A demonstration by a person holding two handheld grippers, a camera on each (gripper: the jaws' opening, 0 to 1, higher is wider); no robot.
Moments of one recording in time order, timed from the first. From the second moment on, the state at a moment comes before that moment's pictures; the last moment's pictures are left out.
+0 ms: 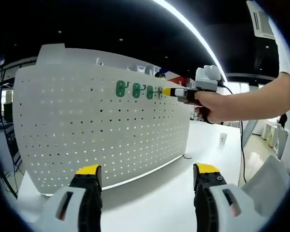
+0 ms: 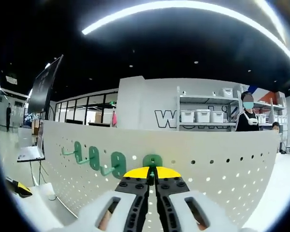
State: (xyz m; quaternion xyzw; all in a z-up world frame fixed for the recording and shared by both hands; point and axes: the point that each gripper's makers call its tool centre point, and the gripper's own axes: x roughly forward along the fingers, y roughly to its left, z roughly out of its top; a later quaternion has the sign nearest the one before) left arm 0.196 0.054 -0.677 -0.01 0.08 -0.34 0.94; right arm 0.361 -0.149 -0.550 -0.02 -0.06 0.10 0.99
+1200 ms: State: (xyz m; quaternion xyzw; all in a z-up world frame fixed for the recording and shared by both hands) left arm 0.196 0.067 -0.672 -0.01 0.06 -0.33 0.94; right arm 0.349 -0.152 -0.572 -0.03 -0.04 0.13 0.99
